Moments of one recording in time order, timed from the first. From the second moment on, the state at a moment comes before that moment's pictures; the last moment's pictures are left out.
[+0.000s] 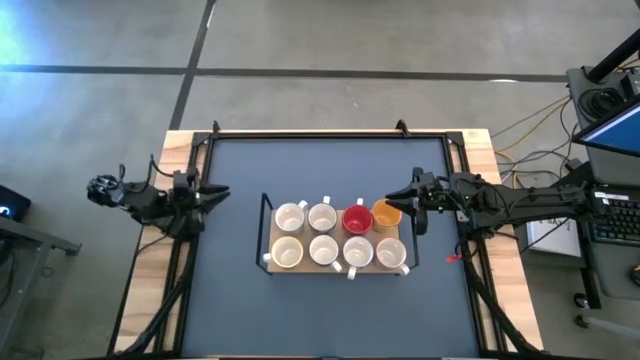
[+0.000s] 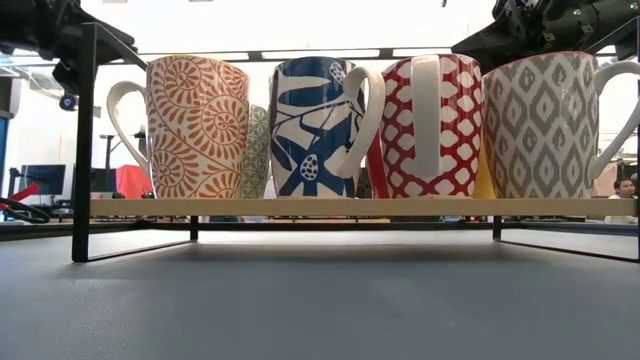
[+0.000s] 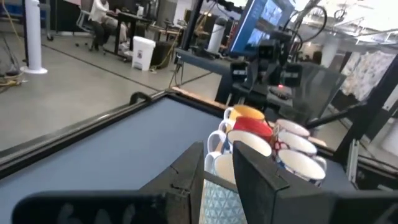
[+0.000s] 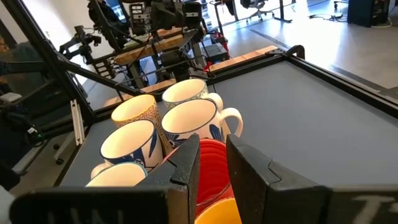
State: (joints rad) left arm -0.40 0.02 0.39 -0.42 -0.70 -0.32; right arm -0.07 0.67 0.40 0.13 -0.02 0.29
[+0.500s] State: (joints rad) left arm -0.40 0.00 0.18 -0.05 -0.69 -0.30; right arm -0.07 0.67 0.40 0.13 -0.02 0.29
